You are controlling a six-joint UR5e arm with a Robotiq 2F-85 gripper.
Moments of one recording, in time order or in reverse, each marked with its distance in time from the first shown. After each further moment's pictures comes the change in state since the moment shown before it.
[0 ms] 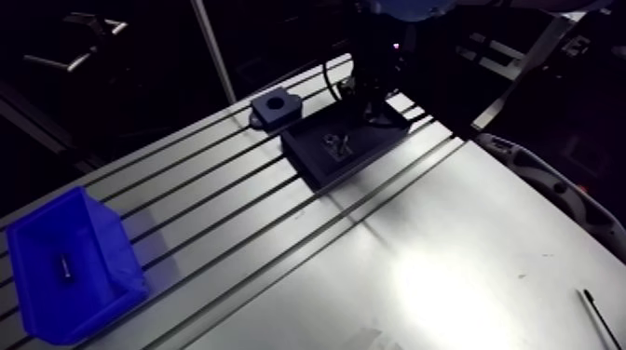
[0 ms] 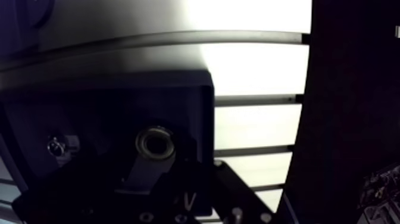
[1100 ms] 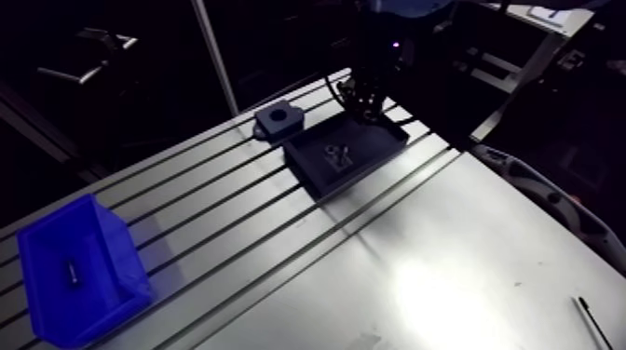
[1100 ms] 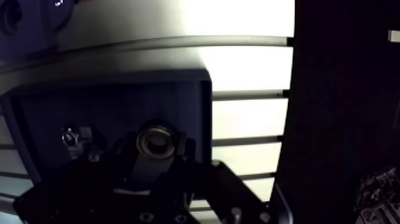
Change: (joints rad) arm 0.006 -0.046 -0.006 0.018 0.005 0.001
